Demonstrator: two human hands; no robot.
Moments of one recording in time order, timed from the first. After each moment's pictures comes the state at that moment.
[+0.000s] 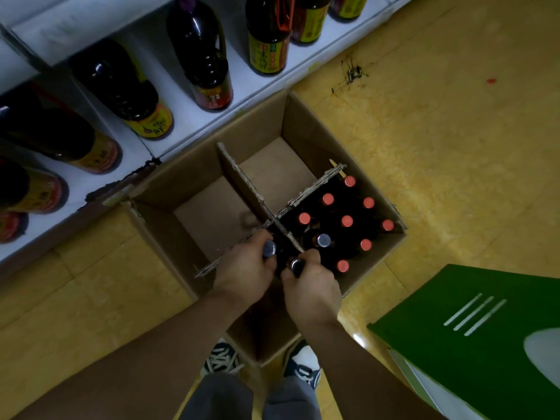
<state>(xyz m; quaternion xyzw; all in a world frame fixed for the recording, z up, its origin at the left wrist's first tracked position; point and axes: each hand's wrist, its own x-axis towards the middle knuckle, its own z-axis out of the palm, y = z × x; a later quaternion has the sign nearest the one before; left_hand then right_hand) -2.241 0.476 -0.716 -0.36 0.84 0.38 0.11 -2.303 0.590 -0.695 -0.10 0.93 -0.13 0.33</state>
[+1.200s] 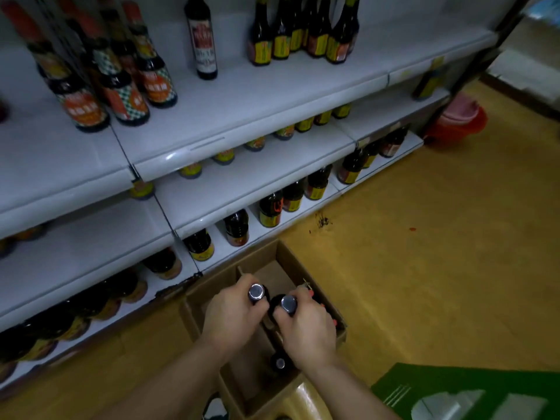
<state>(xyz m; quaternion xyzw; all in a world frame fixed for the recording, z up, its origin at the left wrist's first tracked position) -2.236 0.472 -0.317 -0.42 0.82 0.38 -0.04 -2.330 0.591 -0.295 -0.26 0.91 -0.21 0.24</state>
